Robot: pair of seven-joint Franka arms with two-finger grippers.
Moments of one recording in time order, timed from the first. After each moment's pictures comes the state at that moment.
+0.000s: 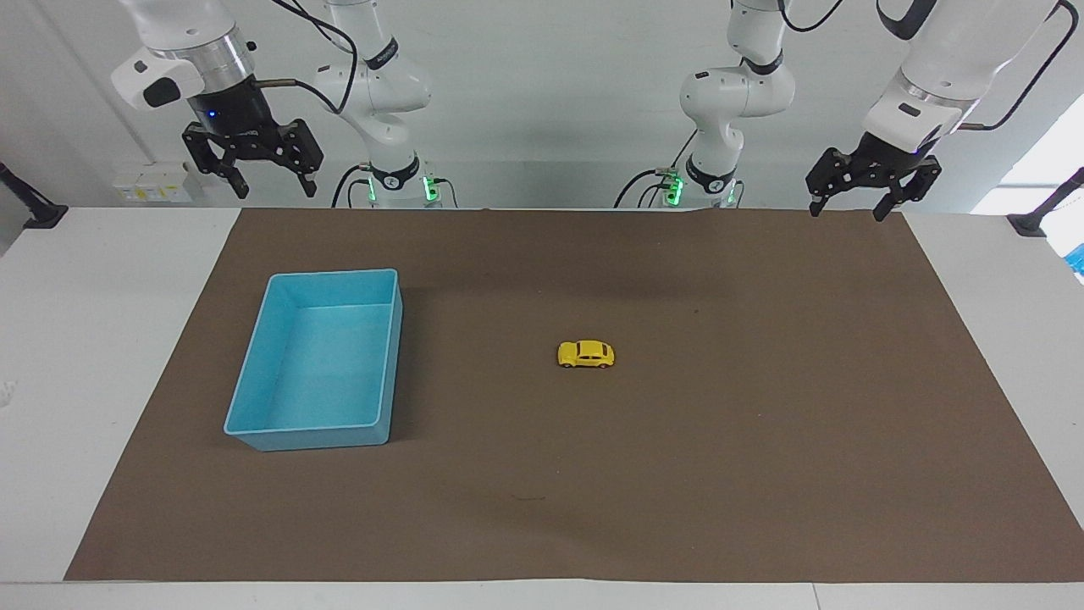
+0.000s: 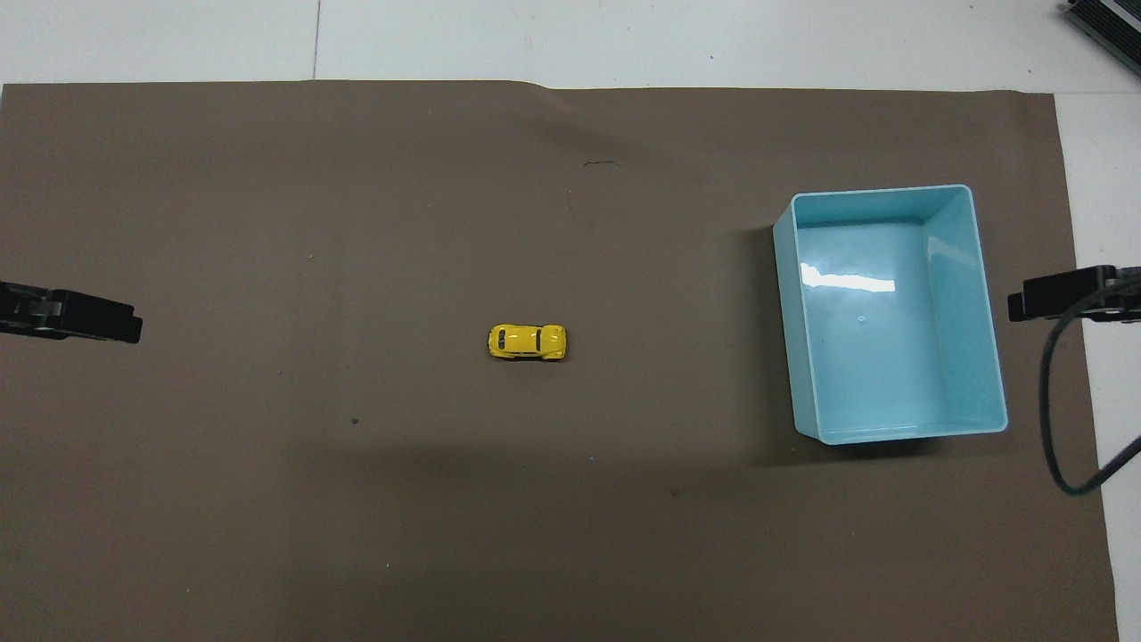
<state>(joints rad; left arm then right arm) 0.05 -0.09 -0.12 -1.63 -0.03 1.54 0.08 0.07 -0.07 -0.08 -1.53 0.03 1.50 0.02</state>
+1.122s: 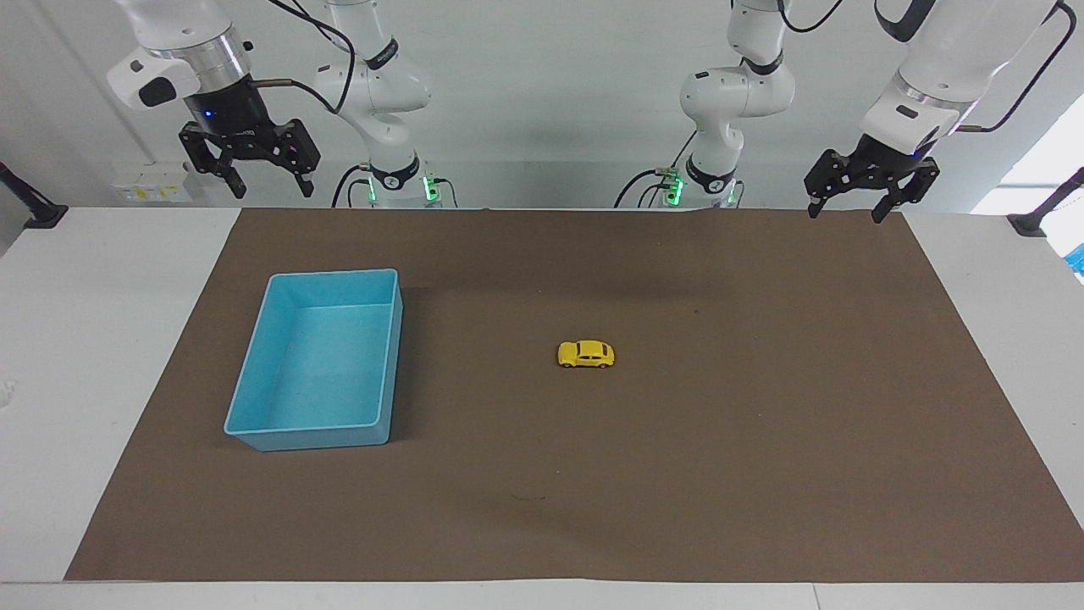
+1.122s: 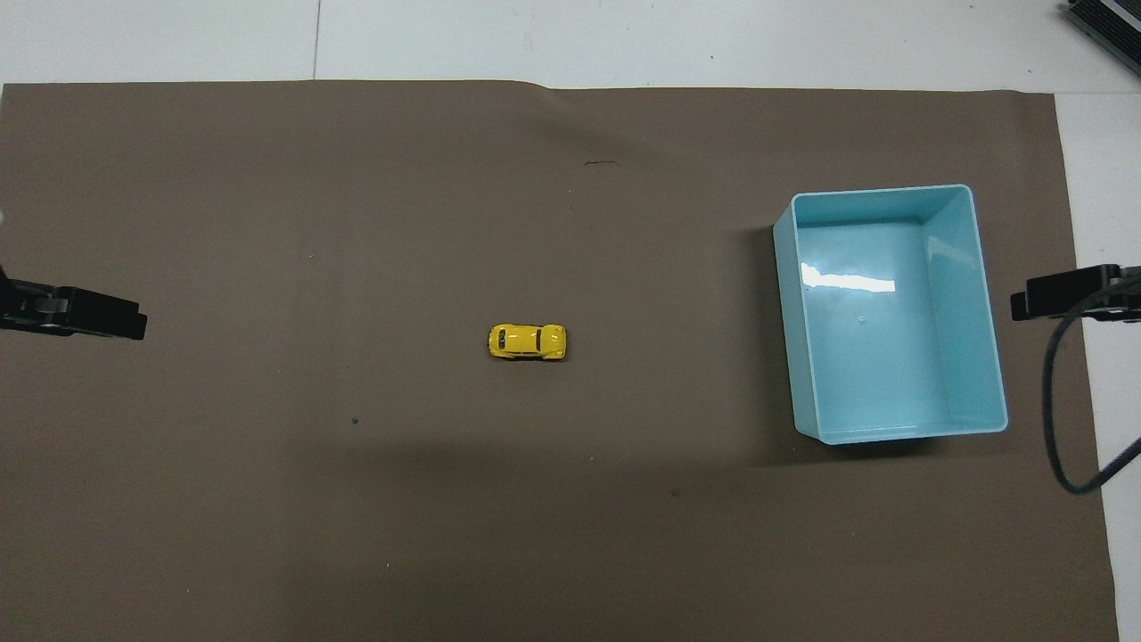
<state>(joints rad) 0.05 -0.09 -0.12 -1.64 -0.03 1.55 0.07 0.07 -0.07 -0.08 -1.53 0.03 1.50 0.02</state>
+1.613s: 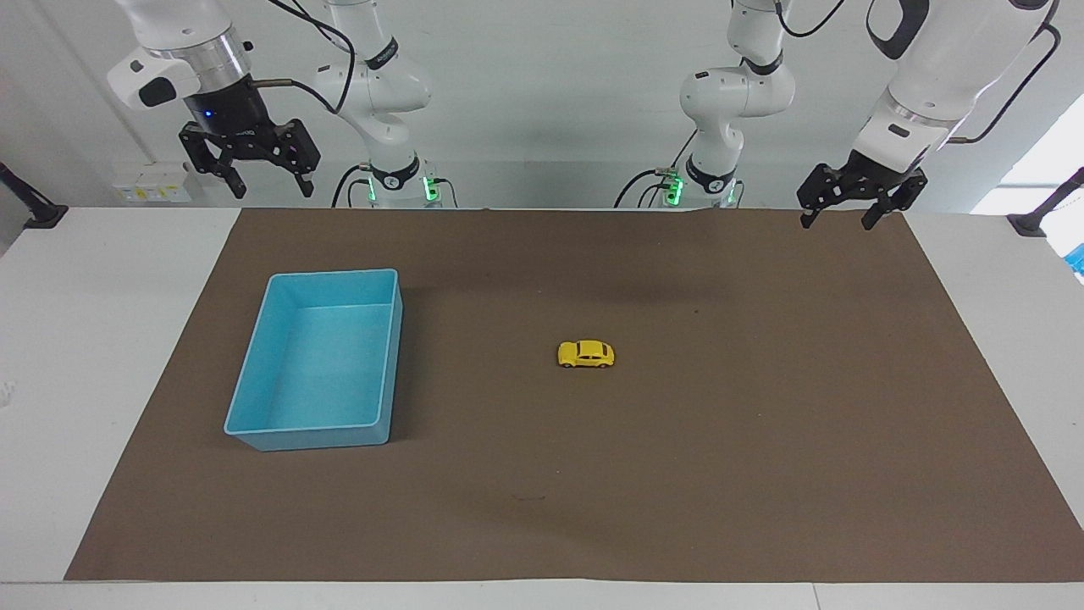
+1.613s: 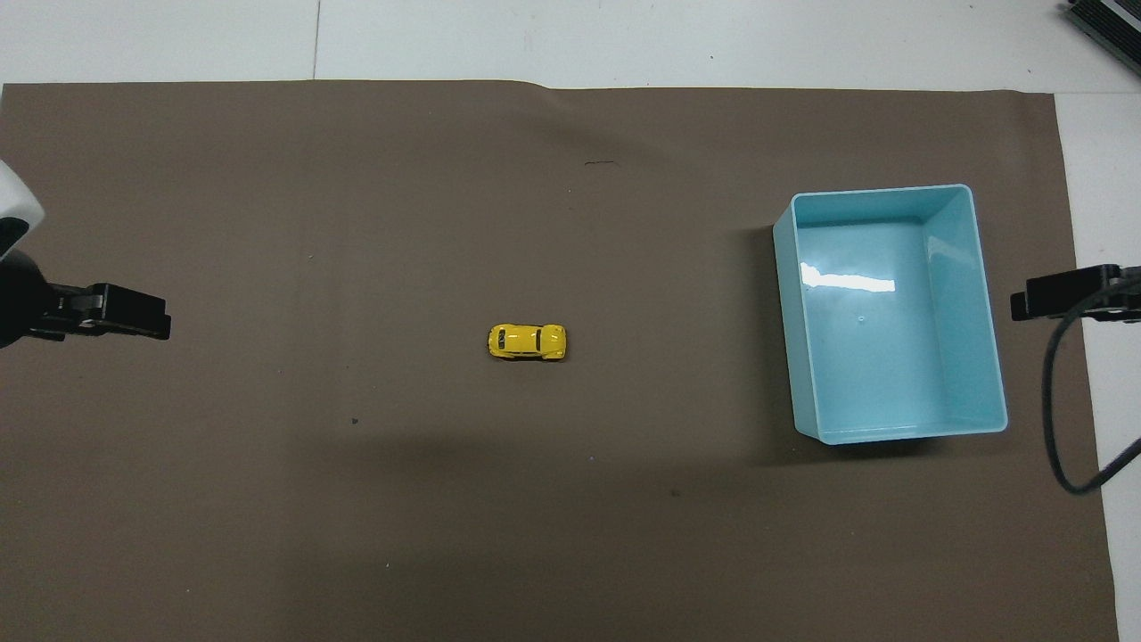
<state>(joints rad) 0.04 -0.08 -0.13 -1.69 -0.03 1.59 -0.07 0.07 -0.07 -0.08 -1.53 0.03 1.50 0.02</state>
